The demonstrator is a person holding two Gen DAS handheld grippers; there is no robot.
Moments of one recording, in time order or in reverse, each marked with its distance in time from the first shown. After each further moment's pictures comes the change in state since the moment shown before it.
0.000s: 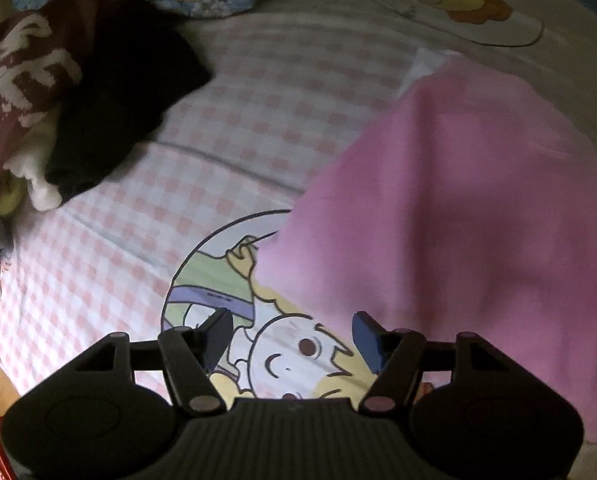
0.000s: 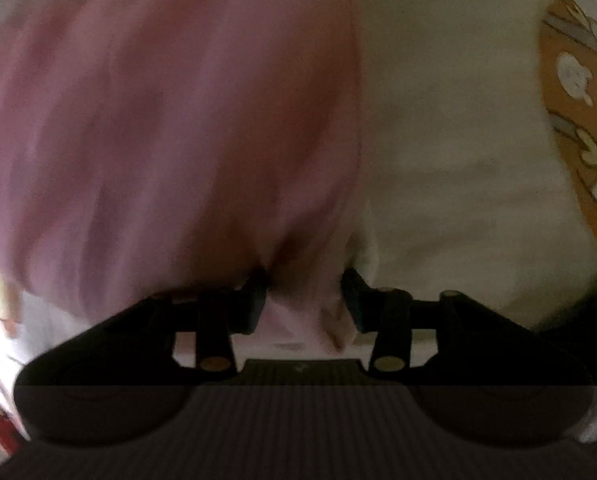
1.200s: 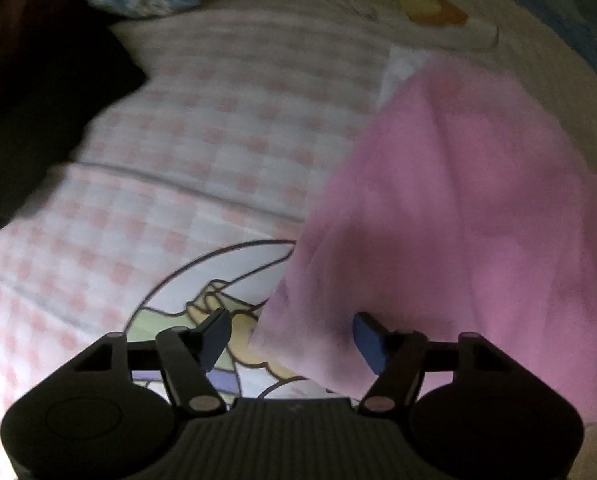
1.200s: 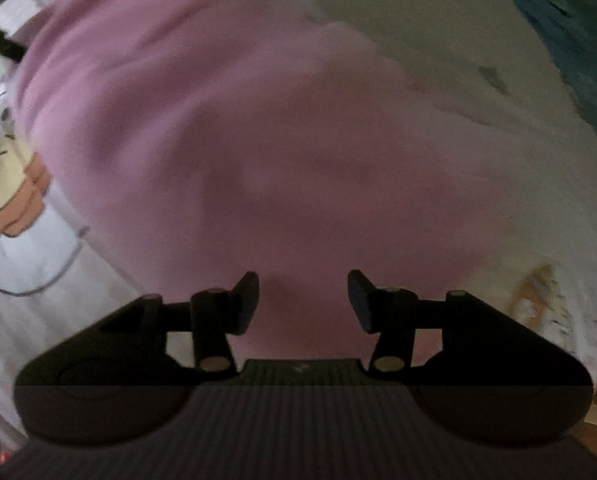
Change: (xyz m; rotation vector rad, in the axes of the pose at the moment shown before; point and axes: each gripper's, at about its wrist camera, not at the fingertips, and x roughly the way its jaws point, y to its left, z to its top) left arm 0.074 0.039 0.010 0.134 -0.098 -0.273; right arm -0.039 0.141 -0.026 -0.505 -0.227 -0.216
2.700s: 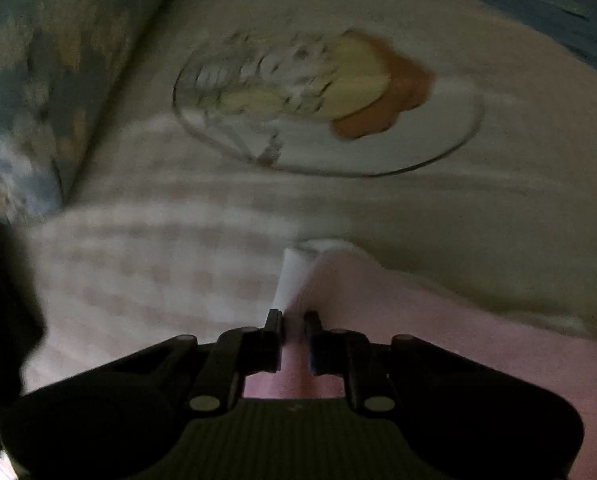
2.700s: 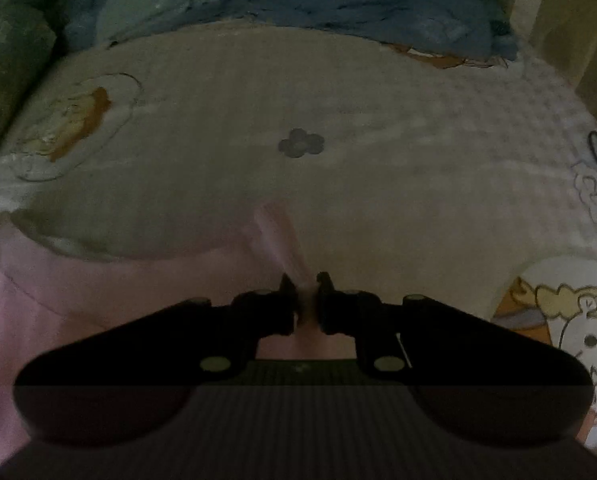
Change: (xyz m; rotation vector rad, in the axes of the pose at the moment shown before) left arm 0.040 -0.129 0.206 0.135 -0.073 0.132; right arm 0.035 -0.214 0.031 0.654 -0.345 -0.022
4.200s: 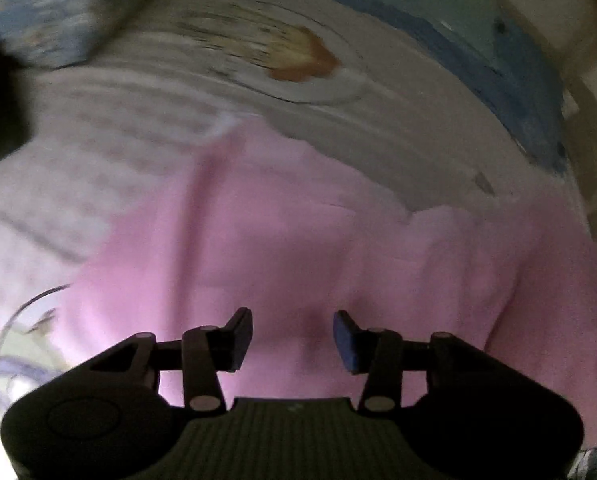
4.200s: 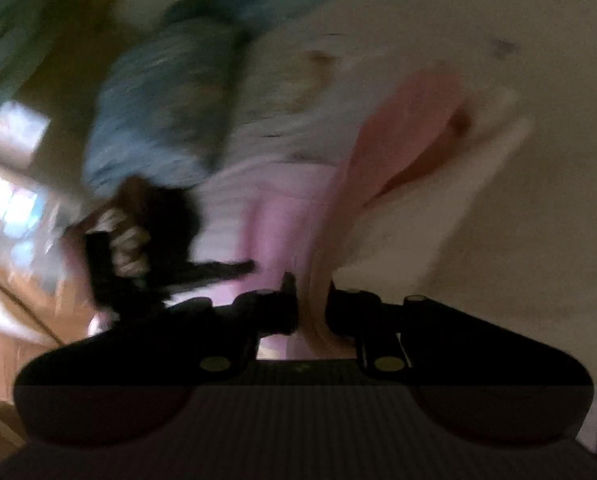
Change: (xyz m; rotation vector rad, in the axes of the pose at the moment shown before) left arm -0.128 0.054 -0.160 -0.259 -0.038 -0.377; right arm -0.149 0.070 -0.023 0.121 0.178 0.765
